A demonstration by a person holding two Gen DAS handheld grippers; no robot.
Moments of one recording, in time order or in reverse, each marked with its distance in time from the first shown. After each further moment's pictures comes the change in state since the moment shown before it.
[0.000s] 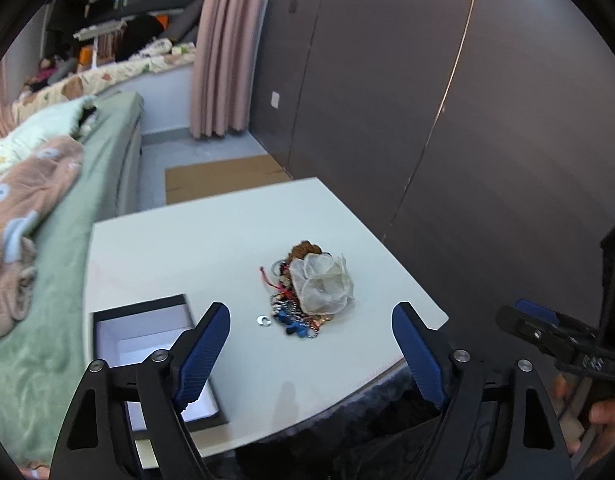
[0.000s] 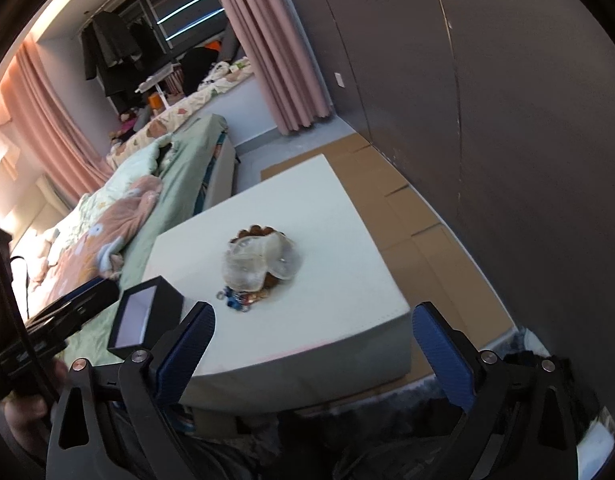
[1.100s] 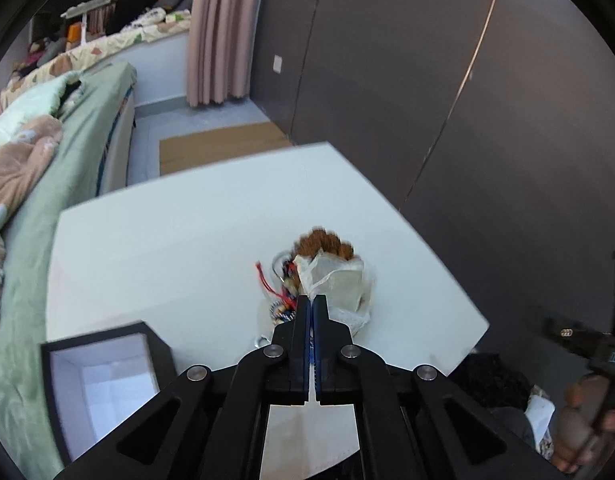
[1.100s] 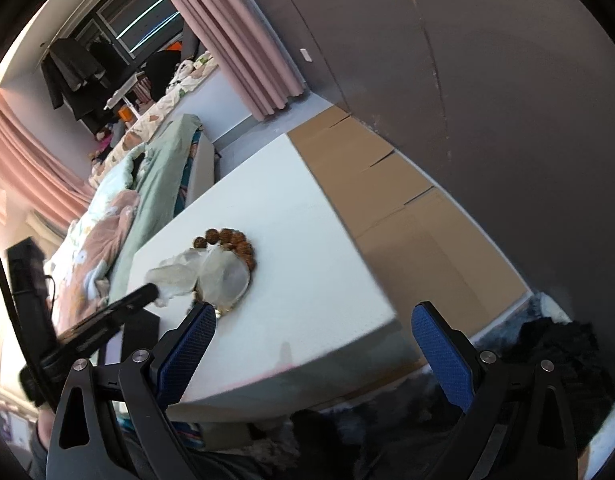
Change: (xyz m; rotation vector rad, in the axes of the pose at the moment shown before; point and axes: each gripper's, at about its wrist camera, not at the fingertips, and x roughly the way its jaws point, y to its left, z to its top) left arm 0.061 0.019 0.016 -0.008 0.095 0.014; right arm 0.057 -0.046 0.012 0.162 0.071 0.028
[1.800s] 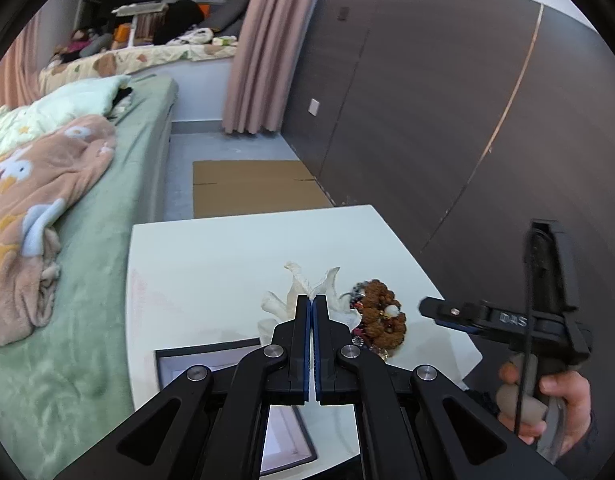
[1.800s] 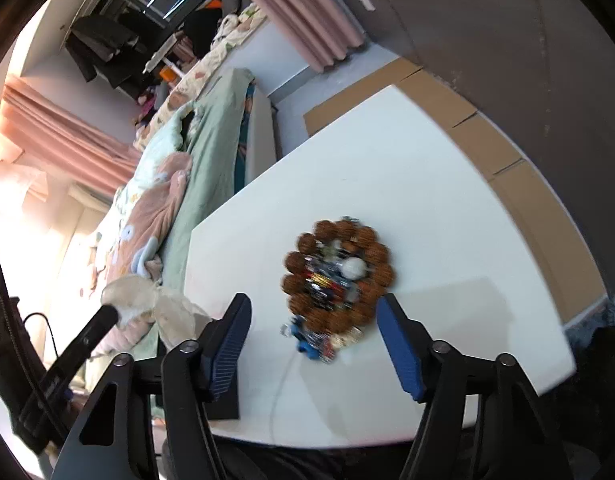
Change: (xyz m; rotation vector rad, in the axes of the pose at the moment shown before) left arm -0.075 0.068 0.009 -0.127 -0.132 0.018; right arm 0.089 0.087 0.033 -0.027 0.201 0.204
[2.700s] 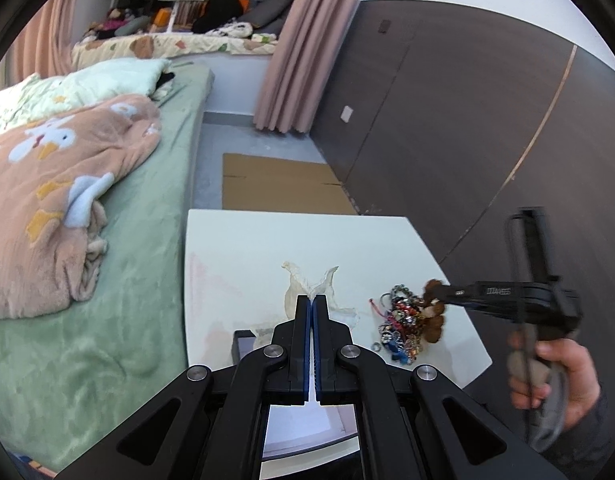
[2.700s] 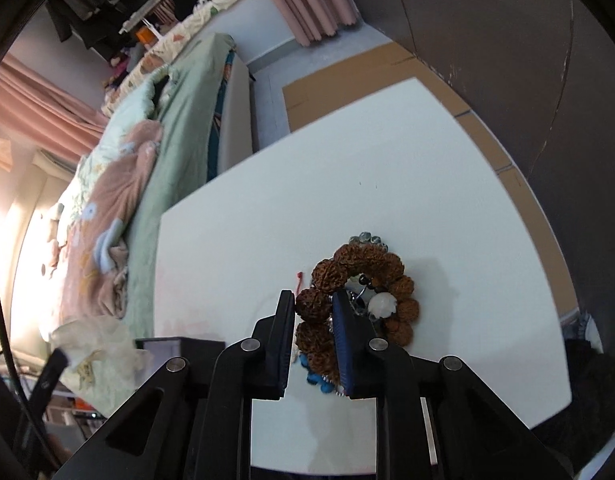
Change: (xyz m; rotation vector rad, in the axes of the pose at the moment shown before) left arm -0.033 0.059 -0.006 -0.112 0.001 0.049; right arm 0.029 0.038 0.029 -0.056 0.099 -0.163
